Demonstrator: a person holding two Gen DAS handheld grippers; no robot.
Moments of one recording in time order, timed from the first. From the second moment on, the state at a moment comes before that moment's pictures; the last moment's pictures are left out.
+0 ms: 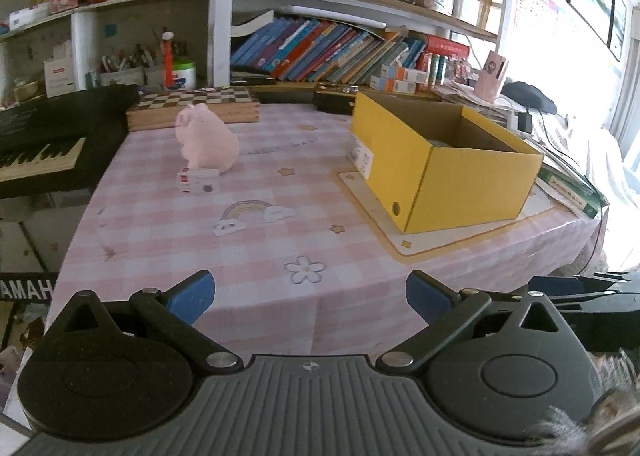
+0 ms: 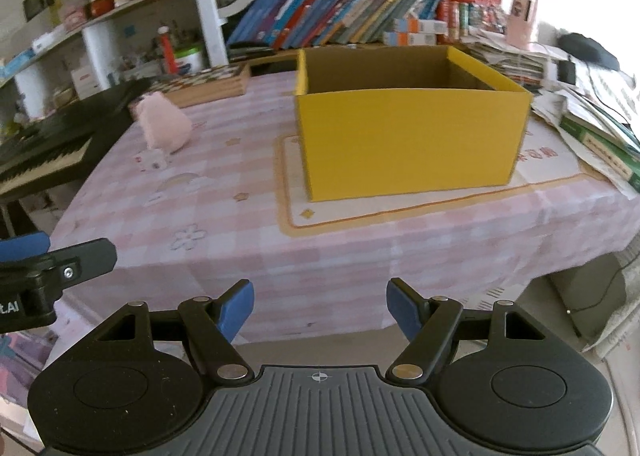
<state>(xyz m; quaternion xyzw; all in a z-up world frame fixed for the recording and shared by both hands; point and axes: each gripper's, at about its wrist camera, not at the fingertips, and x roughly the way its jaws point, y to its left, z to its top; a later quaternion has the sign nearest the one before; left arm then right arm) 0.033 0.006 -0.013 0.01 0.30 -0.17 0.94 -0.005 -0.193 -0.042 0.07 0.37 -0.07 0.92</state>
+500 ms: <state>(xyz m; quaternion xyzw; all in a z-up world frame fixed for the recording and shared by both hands) 0.024 0.068 -0.008 -0.01 0.29 -0.12 0.95 0.011 -0.133 -0.036 0.05 0.36 -0.01 0.93</state>
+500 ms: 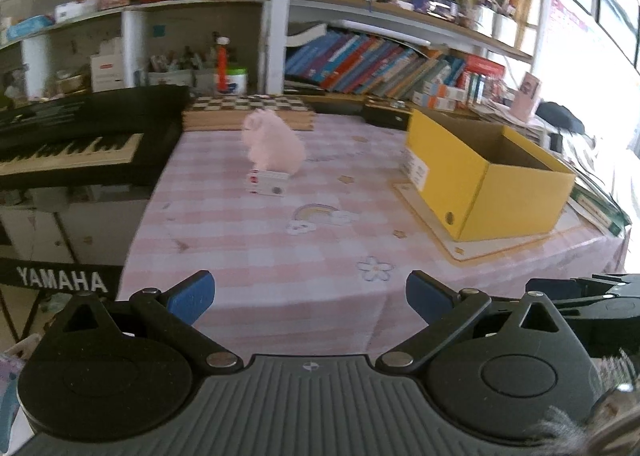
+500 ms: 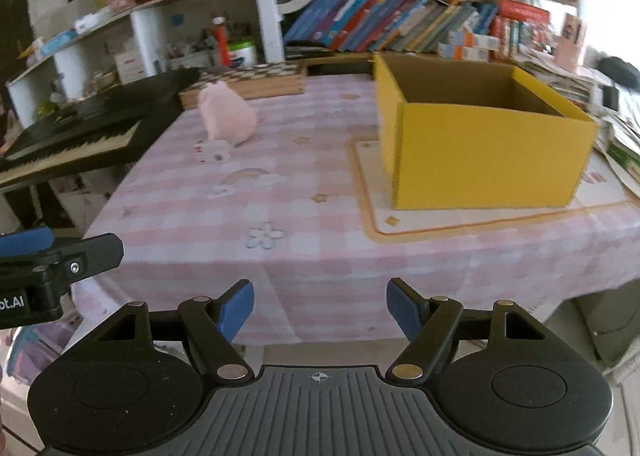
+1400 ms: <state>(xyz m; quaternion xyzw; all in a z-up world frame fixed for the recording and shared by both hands) 0.089 0.092 -0.012 -0.04 0.29 -0.04 0.95 0.108 -0.108 -0.036 0.00 0.36 0.07 0.93</state>
